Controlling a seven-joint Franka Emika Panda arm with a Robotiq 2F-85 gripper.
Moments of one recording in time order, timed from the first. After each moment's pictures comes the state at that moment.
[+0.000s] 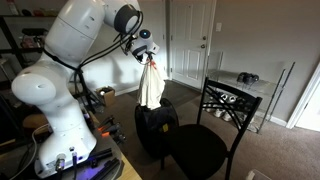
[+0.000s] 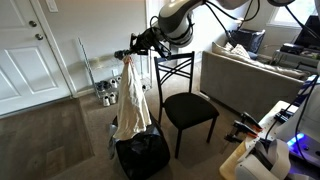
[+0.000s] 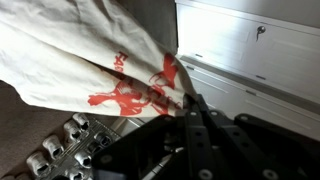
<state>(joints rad) -0.38 0.71 0.97 -1.92 0.29 3.25 0.34</state>
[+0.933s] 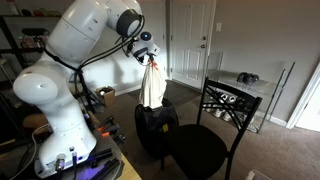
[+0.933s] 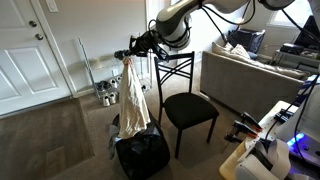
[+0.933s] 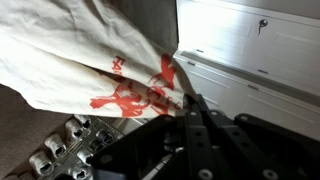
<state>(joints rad) -0.34 0.75 0.94 -1.87 0.29 3.27 0.34</state>
